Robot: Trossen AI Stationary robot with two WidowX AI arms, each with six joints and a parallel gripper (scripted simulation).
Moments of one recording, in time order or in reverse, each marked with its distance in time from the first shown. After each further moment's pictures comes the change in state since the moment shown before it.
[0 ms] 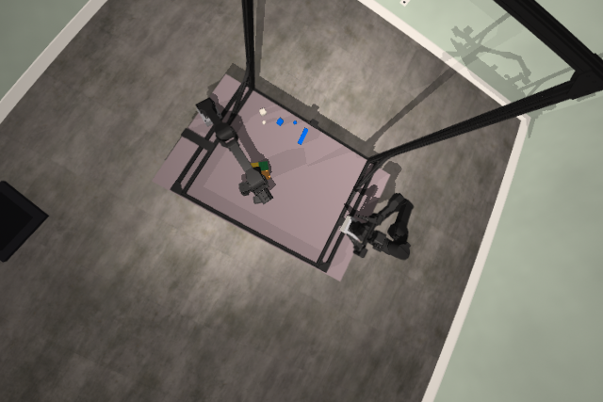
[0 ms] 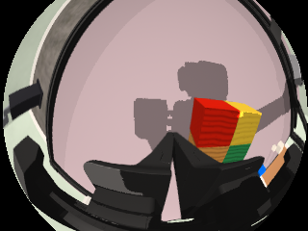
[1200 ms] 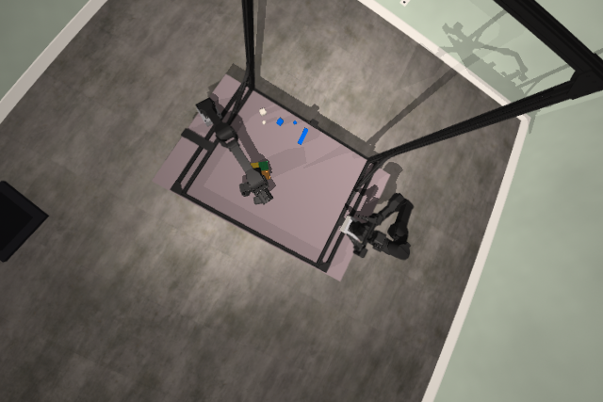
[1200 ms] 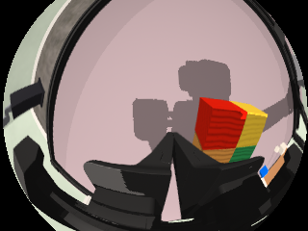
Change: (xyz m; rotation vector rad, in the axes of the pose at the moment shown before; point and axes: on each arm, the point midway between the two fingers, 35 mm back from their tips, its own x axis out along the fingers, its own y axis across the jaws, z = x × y) left arm 0.000 0.000 0.000 0.000 0.000 0.000; right arm 0.008 0.004 -0.002 0.000 0.009 0.021
